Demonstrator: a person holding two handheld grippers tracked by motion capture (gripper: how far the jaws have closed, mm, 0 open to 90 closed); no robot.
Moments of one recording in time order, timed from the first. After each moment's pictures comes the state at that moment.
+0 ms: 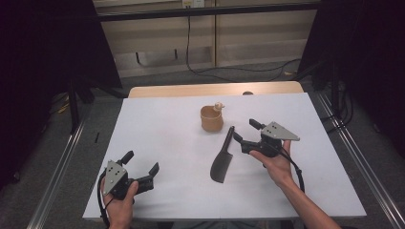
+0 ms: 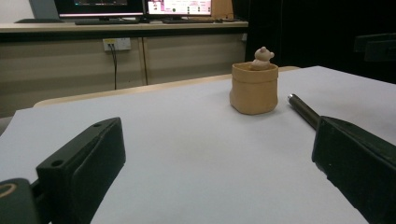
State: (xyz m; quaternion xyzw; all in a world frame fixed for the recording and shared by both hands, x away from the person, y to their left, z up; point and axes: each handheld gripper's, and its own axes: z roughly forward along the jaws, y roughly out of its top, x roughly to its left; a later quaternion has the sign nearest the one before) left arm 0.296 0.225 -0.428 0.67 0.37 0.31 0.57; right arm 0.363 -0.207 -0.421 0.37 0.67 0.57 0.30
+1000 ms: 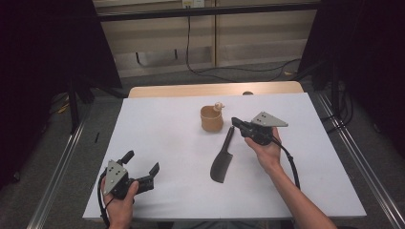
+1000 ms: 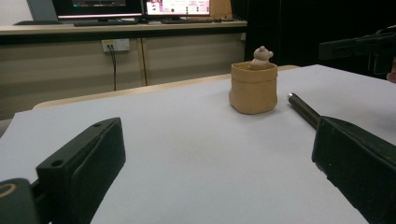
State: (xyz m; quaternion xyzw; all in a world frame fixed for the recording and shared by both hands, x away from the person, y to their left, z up) left arm 0.297 0.225 -0.428 0.67 0.37 0.31 0.57; right arm 0.403 -0.196 -0.424 0.36 0.69 0.56 0.27
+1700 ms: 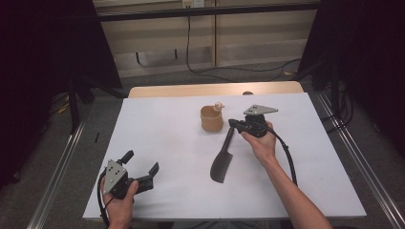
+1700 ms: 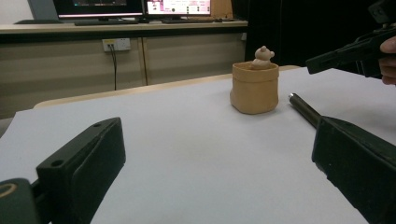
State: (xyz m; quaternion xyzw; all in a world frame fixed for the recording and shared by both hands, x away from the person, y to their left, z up) left arm 0.297 0.227 -0.428 0.67 0.37 0.31 0.57; right arm 0.429 -0.189 -0.419 0.40 0.75 0.49 0.19
